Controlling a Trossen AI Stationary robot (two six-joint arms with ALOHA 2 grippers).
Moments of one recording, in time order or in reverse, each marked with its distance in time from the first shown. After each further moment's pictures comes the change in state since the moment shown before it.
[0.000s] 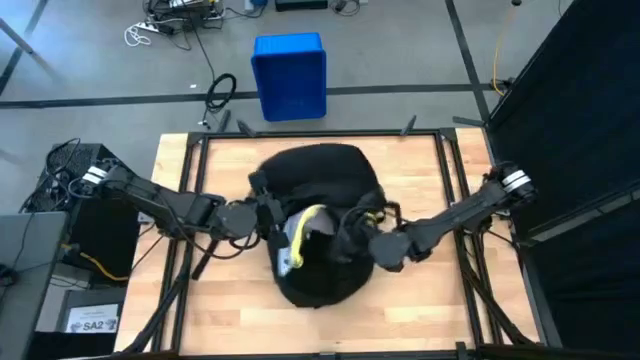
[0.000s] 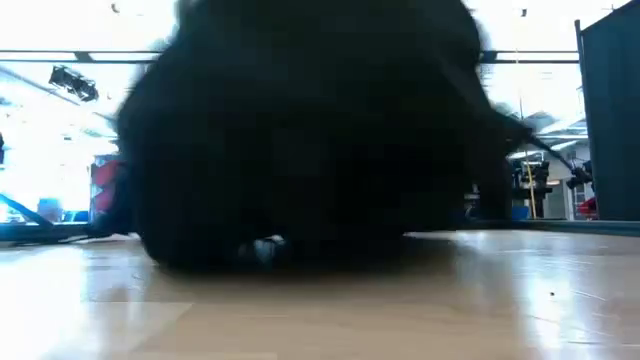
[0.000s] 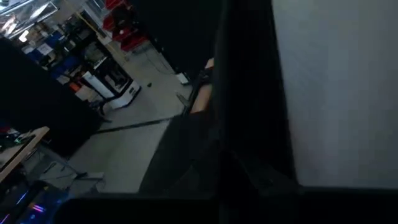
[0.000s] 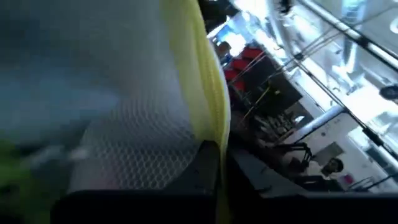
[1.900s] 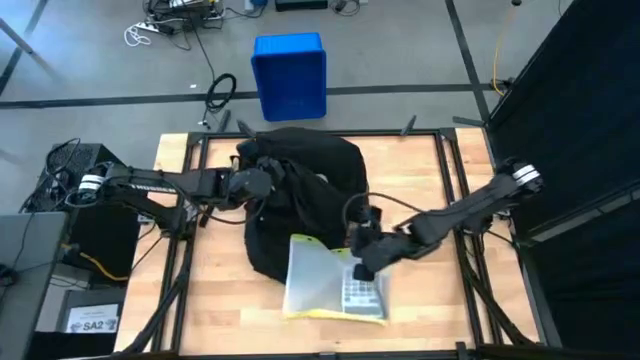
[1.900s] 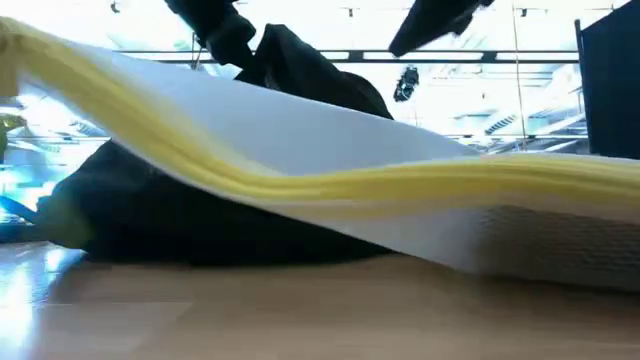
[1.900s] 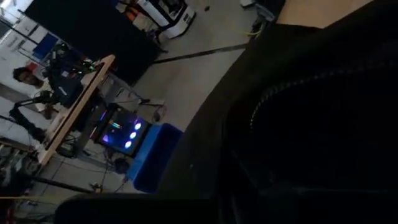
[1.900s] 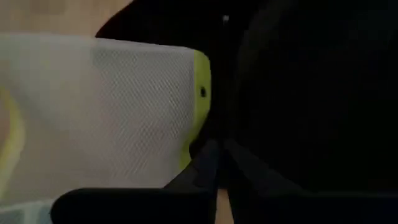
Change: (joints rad) left arm 0.314 -0.006 0.000 -0.225 -0.017 -0.016; right arm -0.035 -0.032 -0.042 -0.826 -0.680 1.021
